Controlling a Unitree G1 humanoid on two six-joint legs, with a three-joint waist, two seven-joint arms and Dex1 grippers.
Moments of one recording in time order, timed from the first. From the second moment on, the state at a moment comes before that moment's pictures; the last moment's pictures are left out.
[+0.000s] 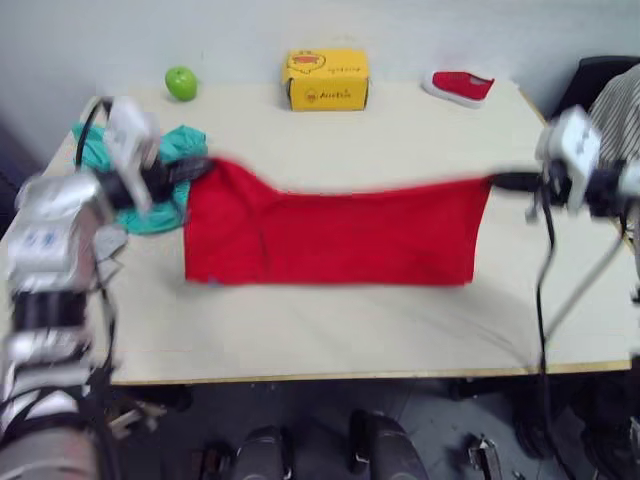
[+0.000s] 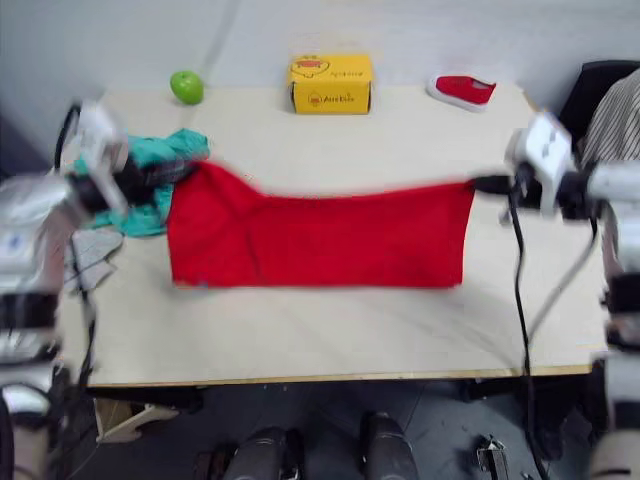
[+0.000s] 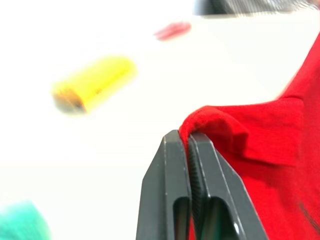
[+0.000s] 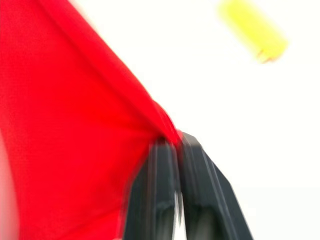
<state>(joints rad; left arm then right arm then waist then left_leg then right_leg) -1.14 0.70 0.06 0.61 -0.18 0.06 -0.76 -1.20 -0.87 0.04 0.82 0.08 -0.08 0.96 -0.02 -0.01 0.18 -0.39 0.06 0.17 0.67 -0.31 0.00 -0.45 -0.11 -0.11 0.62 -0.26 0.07</state>
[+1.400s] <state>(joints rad) 0.37 0.96 0.32 -0.55 -0.28 0.23 -0.94 0.07 -1.20 -0.10 0.13 0.14 -0.24 1.12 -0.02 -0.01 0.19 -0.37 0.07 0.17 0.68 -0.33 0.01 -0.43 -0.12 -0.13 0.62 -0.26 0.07</state>
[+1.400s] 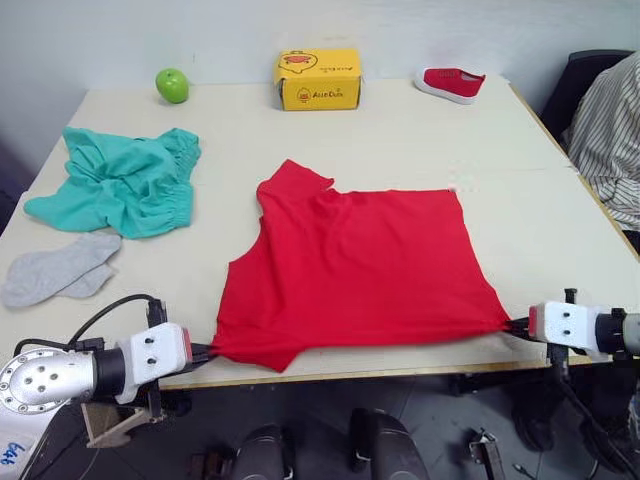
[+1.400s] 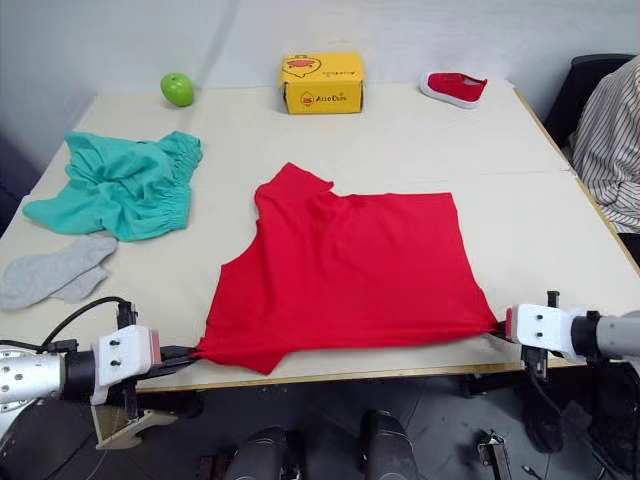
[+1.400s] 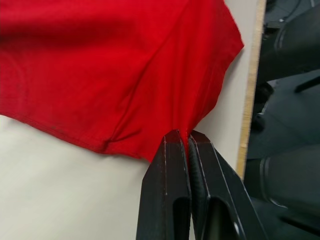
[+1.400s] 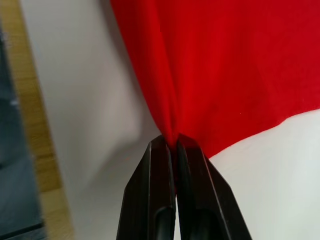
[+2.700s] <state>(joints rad) -0.43 0.97 -0.10 0.01 -0.32 0.53 -1.25 -0.15 -1.09 -0.12 0.07 0.40 0.48 1.33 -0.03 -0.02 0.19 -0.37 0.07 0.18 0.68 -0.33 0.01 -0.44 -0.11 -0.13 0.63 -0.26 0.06</state>
